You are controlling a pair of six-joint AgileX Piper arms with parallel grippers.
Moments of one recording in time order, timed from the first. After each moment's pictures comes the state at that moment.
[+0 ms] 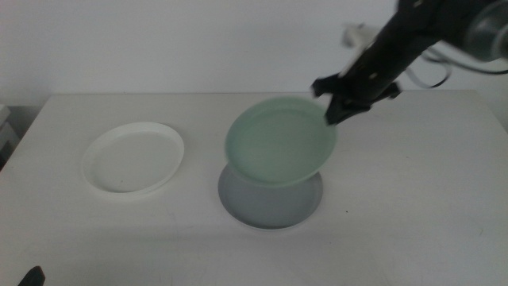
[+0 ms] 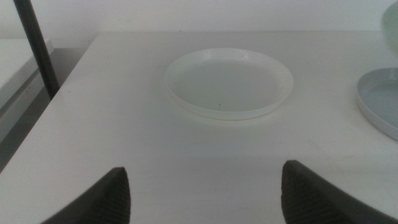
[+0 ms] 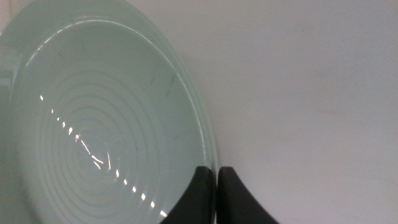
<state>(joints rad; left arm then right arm) -0.04 -0.01 0.03 0.05 0.30 -0.10 0.28 2.06 -1.85 0.32 1.08 -0.05</state>
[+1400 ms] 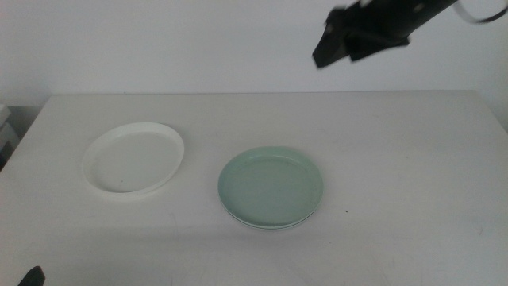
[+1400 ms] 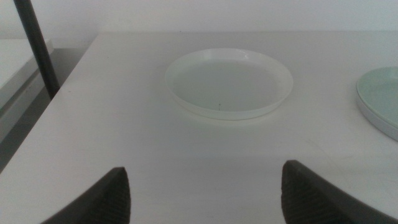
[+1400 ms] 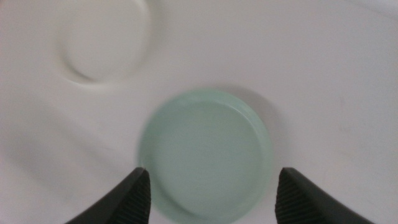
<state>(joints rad) -0.04 -0.01 0.03 0.05 0.30 -0.10 0.33 1.73 -1.83 0.37 1.15 -0.20</state>
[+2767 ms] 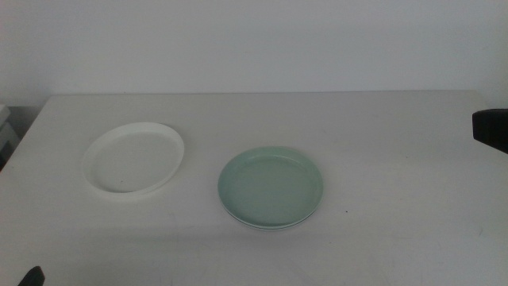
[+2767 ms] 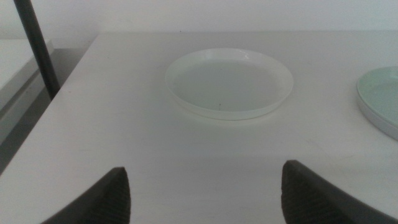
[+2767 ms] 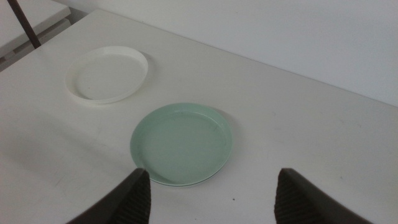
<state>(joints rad) -0.04 -0.01 0.03 0.05 0.30 -0.10 0.33 0.76 -0.98 0.29 0.80 -0.24</state>
